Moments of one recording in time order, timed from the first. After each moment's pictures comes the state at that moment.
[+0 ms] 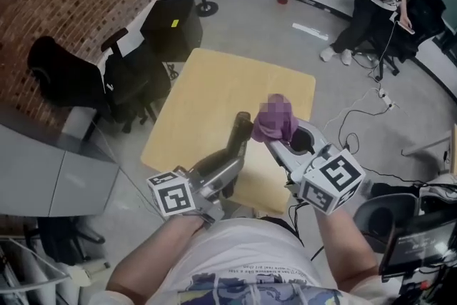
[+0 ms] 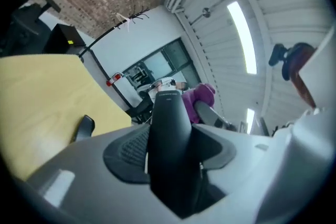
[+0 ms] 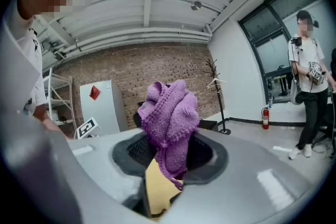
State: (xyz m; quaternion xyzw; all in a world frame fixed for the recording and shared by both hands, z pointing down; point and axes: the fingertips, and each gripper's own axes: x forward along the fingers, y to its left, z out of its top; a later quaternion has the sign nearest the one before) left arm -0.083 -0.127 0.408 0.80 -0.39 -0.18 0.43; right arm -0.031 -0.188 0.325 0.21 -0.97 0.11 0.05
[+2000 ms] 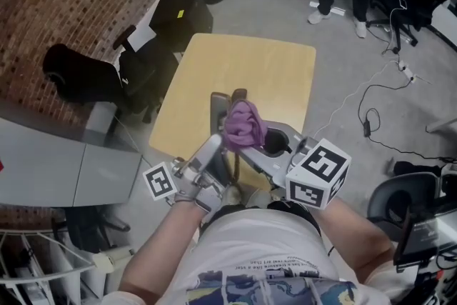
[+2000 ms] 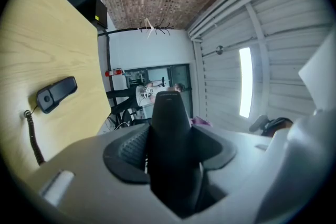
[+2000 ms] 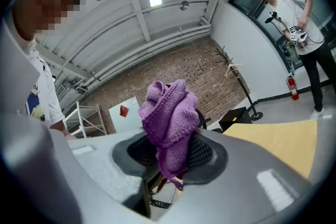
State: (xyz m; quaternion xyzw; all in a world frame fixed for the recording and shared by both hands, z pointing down) left arm -0.069 -0.115 0.370 0.71 -0.31 -0.39 0.50; right arm -0.032 -0.117 0.337 0.07 -0.97 0.22 -0.02
